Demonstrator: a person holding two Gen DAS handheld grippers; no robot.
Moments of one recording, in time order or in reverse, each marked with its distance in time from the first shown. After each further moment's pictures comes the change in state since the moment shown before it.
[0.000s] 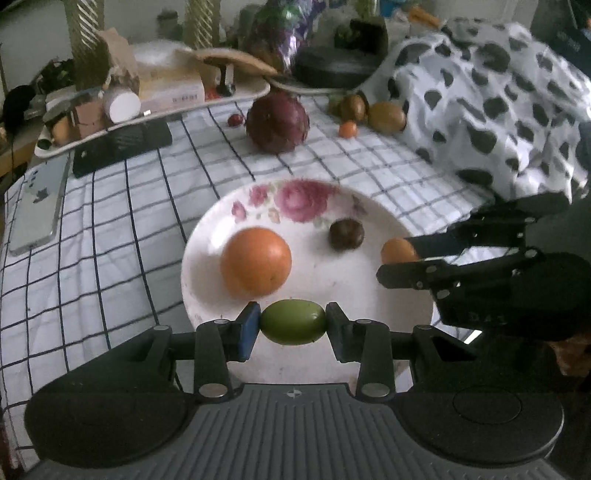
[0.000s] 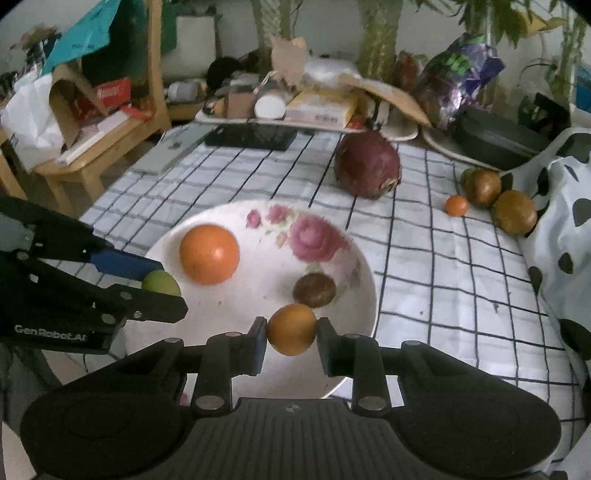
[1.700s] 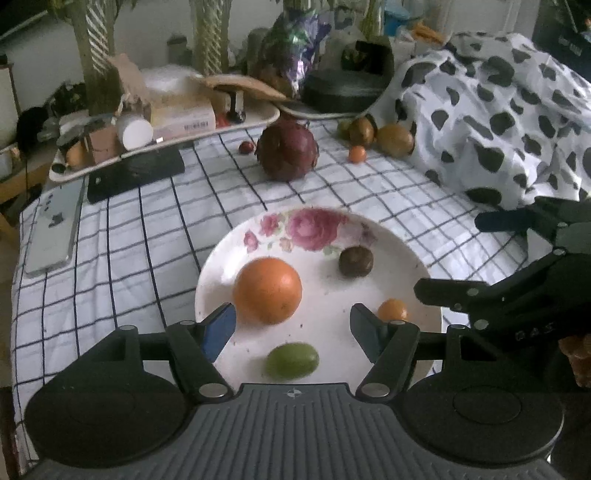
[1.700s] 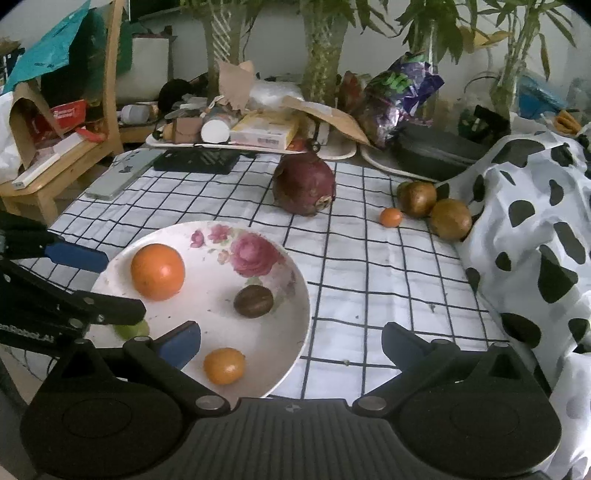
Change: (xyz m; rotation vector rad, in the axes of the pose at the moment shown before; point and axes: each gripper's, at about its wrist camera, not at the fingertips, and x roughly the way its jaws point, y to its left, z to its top) left arm -0.011 -0.003 0.007 0.006 -0.103 0.049; right arm -0.022 -0.014 -0.004 0.058 -0.096 -0.189
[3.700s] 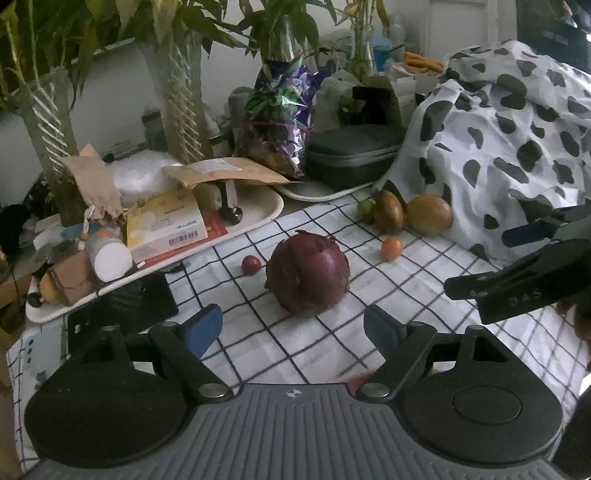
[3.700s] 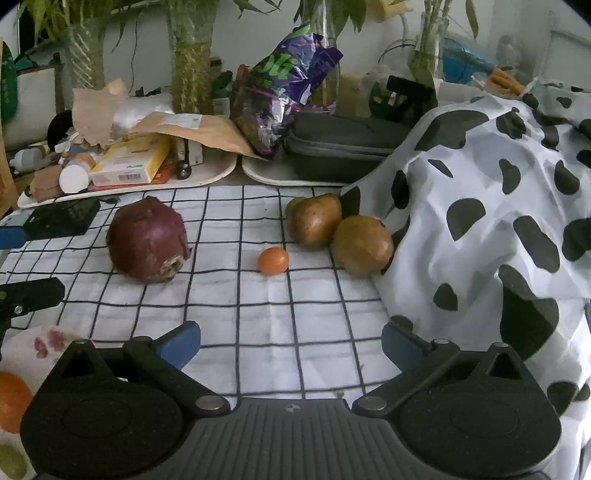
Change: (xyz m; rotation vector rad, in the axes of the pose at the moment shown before) left arm 0.077 0.009 0.095 0.163 -0.169 0.035; right arm 0.089 -0.095 0.062 0.183 0.015 -0.195
